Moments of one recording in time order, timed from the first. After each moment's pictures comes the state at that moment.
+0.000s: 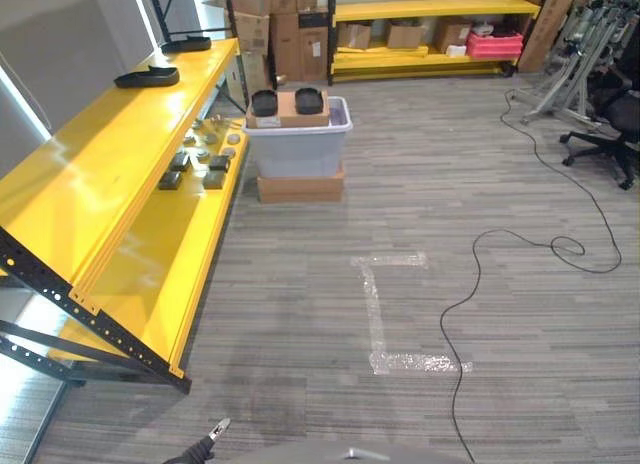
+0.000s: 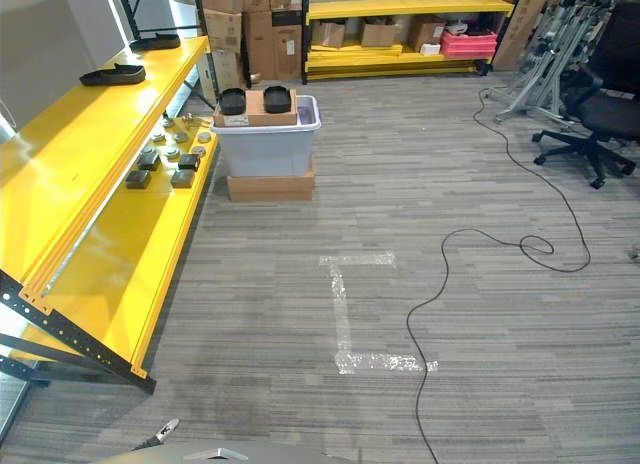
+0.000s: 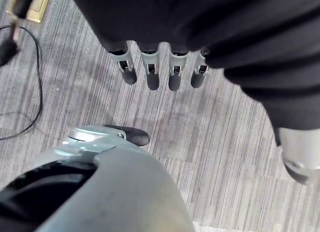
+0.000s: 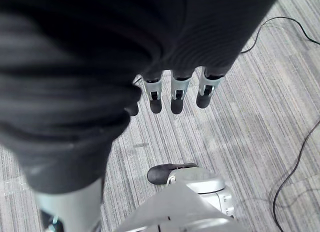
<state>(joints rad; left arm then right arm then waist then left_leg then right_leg) 0.06 0.20 -0.24 1.20 -0.49 0.08 -0.06 0.02 -0.26 0.07 1.39 0.35 0.13 -0.03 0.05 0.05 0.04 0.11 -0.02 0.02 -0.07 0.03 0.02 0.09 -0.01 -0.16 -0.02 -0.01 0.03</state>
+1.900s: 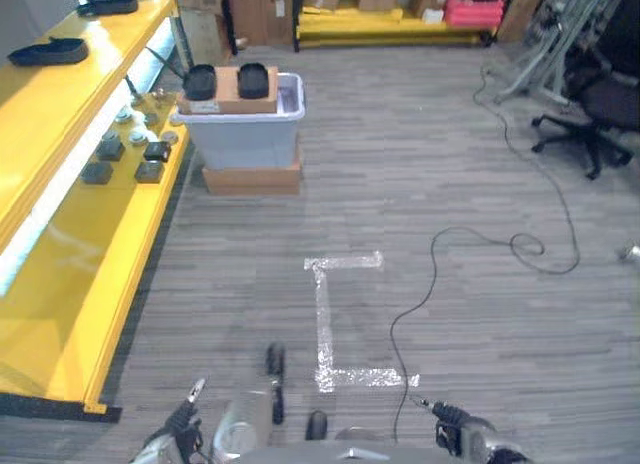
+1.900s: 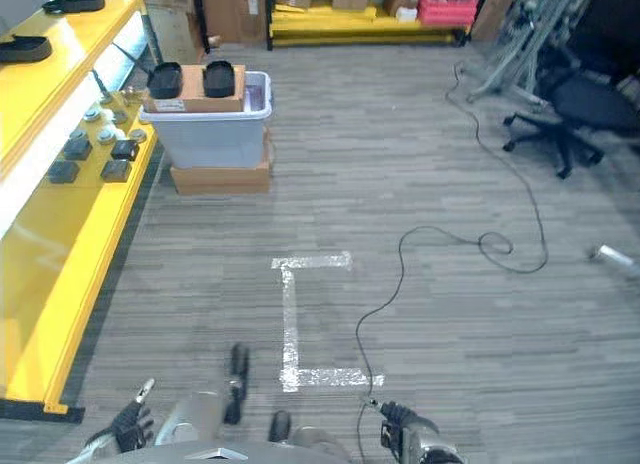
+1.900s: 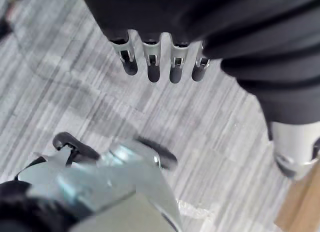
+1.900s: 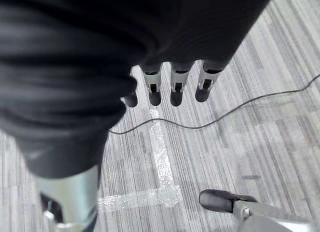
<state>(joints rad) 0.04 0.22 -0.04 1.13 -0.63 0.03 -0.03 -0.03 -0.36 0.17 1.04 0.42 0.17 -0.03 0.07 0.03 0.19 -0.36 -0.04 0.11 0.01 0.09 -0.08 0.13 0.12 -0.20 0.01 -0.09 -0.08</state>
